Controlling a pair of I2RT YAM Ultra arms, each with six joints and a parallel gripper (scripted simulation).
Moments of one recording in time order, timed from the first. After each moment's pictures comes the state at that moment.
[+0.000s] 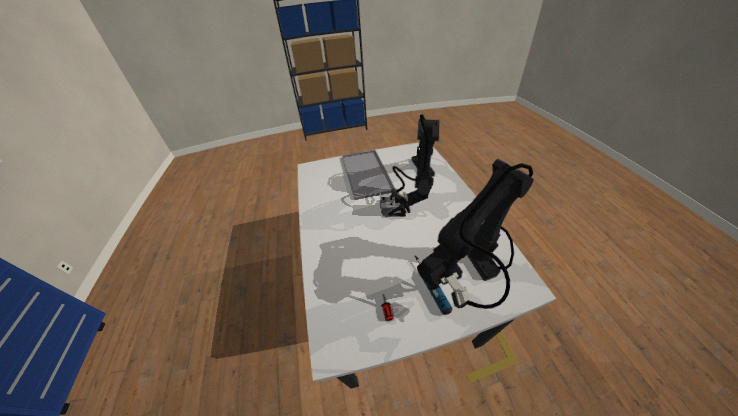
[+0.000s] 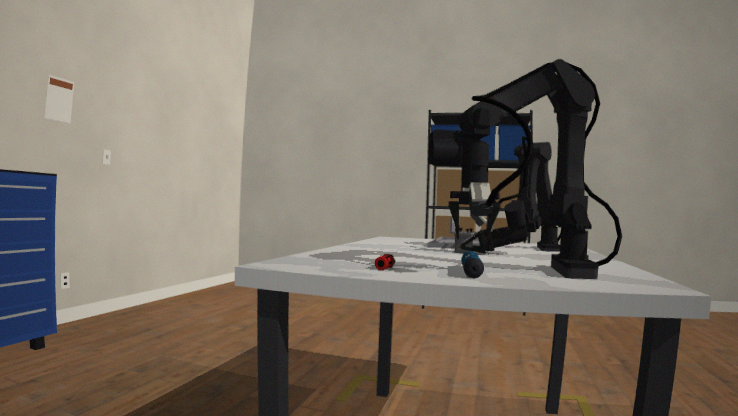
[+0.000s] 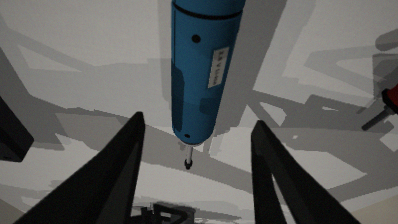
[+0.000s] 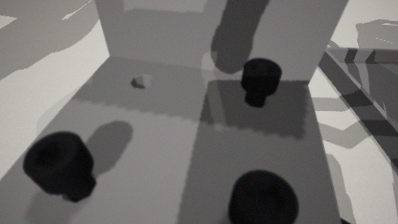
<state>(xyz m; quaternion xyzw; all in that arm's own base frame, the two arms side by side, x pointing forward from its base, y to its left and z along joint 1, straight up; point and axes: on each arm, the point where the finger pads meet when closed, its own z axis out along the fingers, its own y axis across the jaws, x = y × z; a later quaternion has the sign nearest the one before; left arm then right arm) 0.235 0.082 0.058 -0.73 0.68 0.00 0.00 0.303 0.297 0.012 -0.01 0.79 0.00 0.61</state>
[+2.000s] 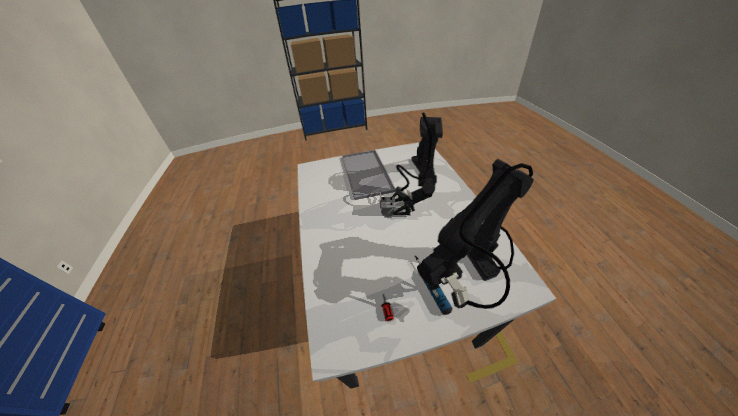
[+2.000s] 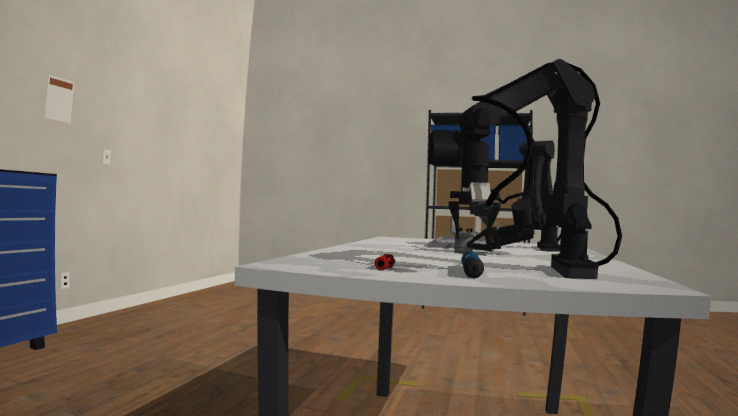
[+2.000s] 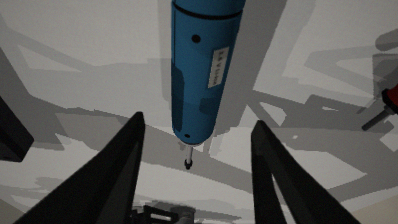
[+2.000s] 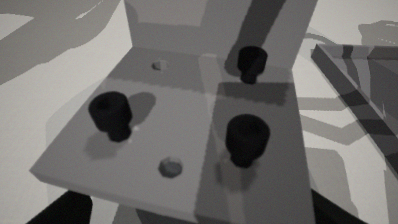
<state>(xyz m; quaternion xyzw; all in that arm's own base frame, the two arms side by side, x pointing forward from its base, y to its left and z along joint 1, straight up) 0.235 0.082 0.058 -0.73 0.68 0.00 0.00 0.284 0.300 0.019 -0.01 0.79 0.01 0.61</state>
